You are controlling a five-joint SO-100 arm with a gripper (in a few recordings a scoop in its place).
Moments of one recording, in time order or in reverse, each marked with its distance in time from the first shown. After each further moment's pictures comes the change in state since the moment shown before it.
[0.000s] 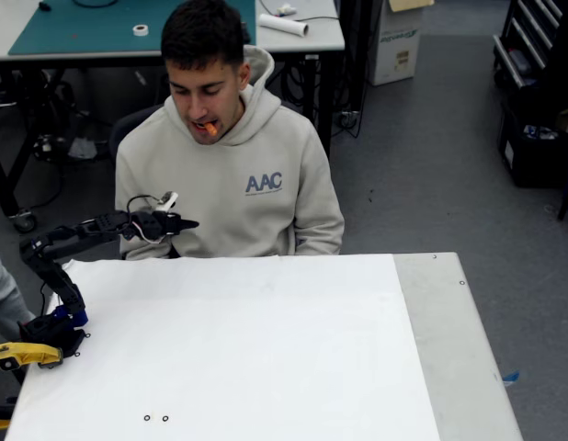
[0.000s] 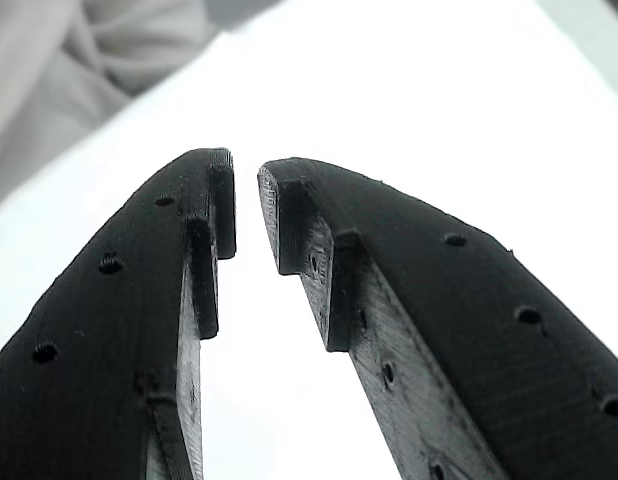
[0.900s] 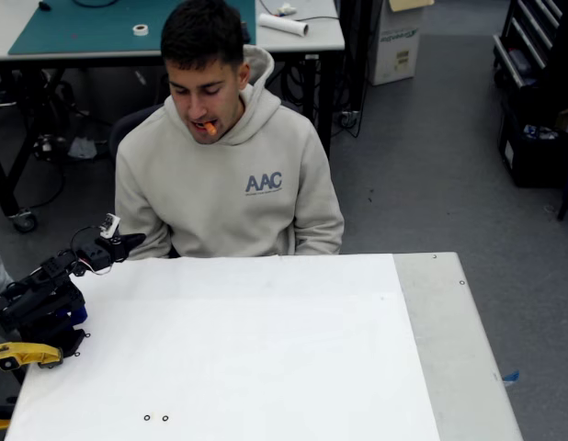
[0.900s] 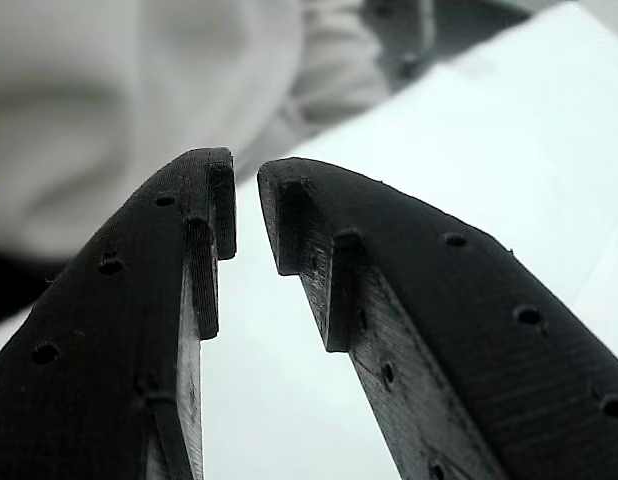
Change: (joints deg) arm -12.9 66.3 55.5 0.5 8.5
